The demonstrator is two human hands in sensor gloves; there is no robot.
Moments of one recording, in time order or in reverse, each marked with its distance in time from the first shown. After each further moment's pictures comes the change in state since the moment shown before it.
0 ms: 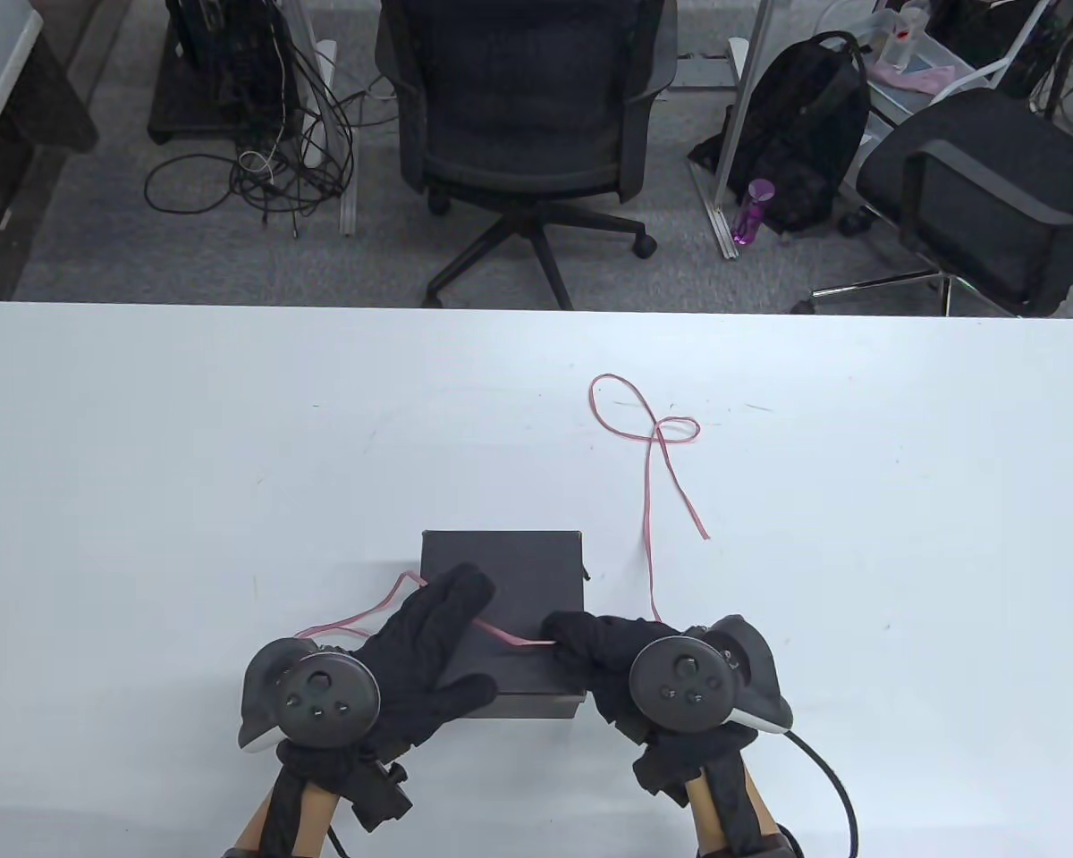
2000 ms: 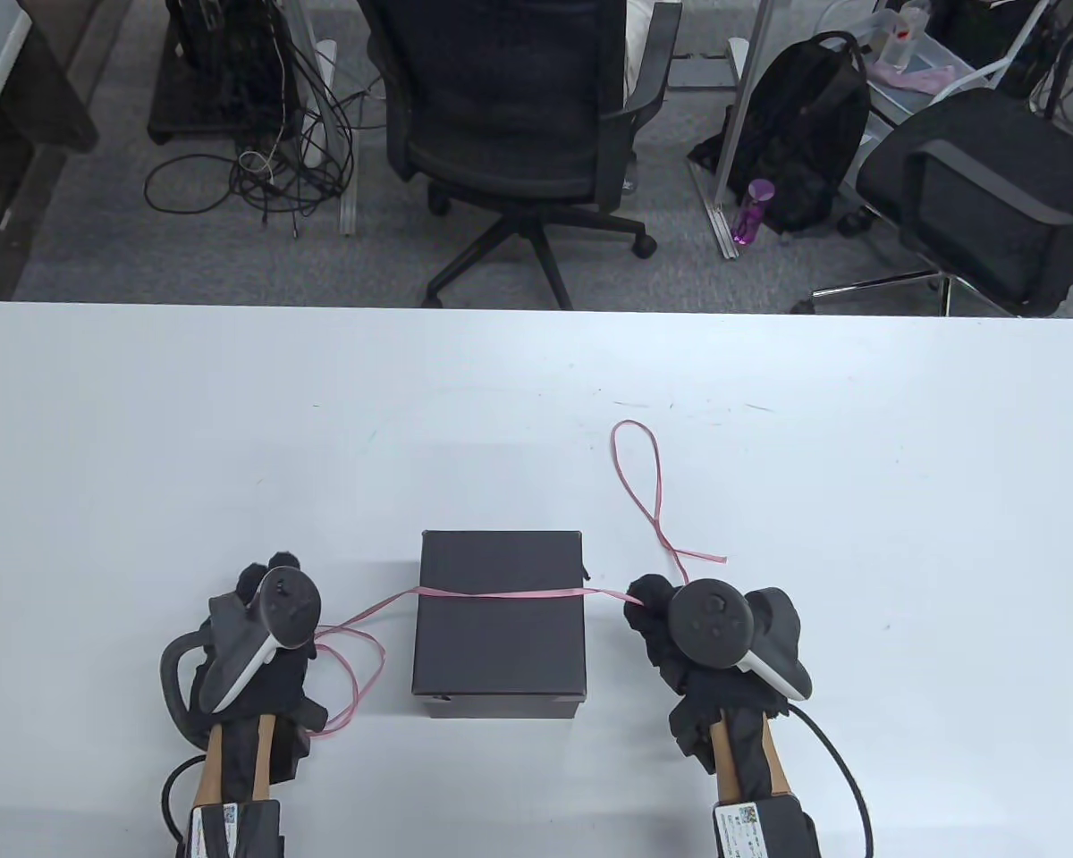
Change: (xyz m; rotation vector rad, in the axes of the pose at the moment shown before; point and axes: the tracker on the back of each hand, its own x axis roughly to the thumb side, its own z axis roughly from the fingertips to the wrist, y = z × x) left_hand -0.108 0.027 0.032 0.054 0.813 -0.470; right_hand -0.087 0.019 0.006 -0.039 0.366 0.086
